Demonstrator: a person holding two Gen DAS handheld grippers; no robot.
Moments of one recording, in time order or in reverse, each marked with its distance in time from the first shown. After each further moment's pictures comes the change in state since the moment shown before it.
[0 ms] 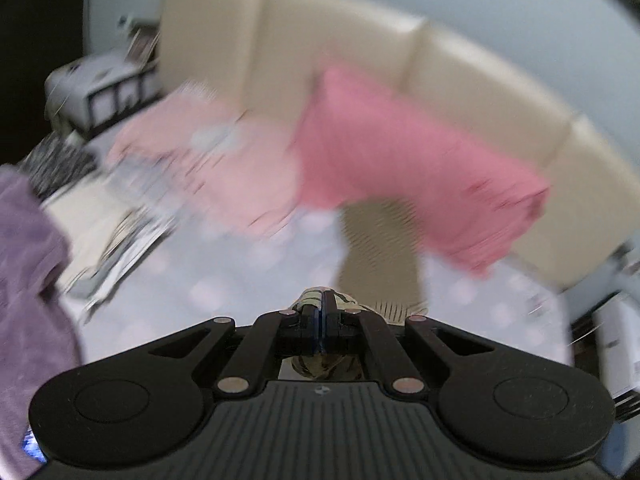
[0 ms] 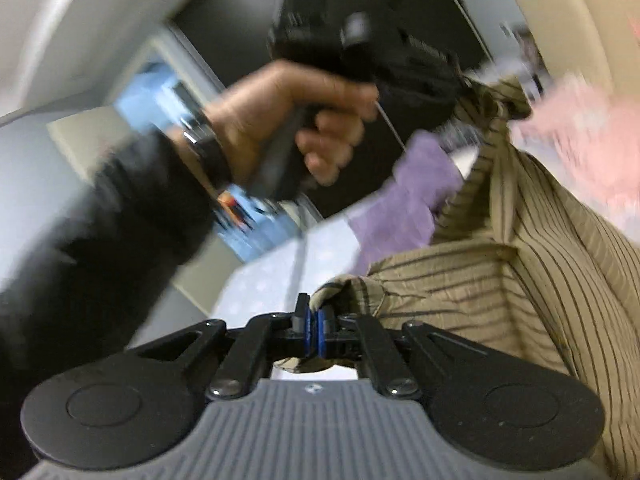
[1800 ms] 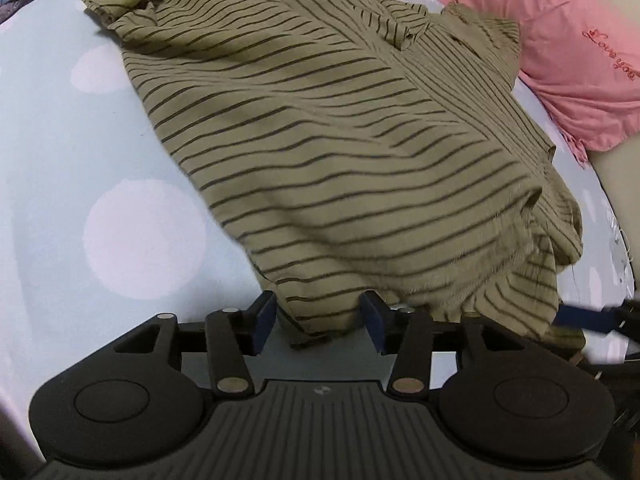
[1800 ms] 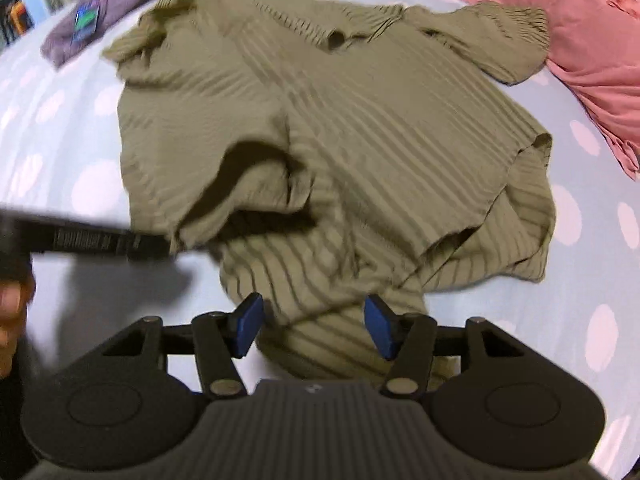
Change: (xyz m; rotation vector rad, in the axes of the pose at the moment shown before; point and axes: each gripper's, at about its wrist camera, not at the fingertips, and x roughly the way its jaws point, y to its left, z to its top) left arm 0.159 -0.130 -0.464 -0.576 0.132 0.212; right arm -0.077 -0.227 -0.279 -0.187 0.507 -0.750
